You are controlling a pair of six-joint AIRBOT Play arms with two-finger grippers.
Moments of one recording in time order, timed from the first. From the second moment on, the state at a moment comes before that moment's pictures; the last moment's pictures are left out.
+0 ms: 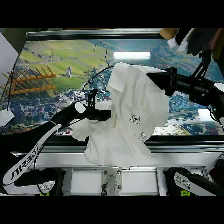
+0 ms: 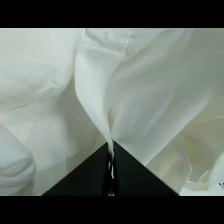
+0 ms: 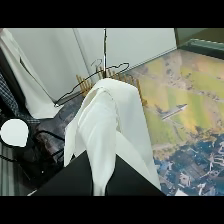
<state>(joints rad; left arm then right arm) -0.47 -1.48 0.88 0.76 -0.65 -1.40 -0.17 -1.23 1.02 0.11 1.36 0.04</state>
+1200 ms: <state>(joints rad) -0.19 -1.03 0.88 0.82 -0.74 -1.38 -0.16 -1.09 1.02 0.17 1.24 0.17</state>
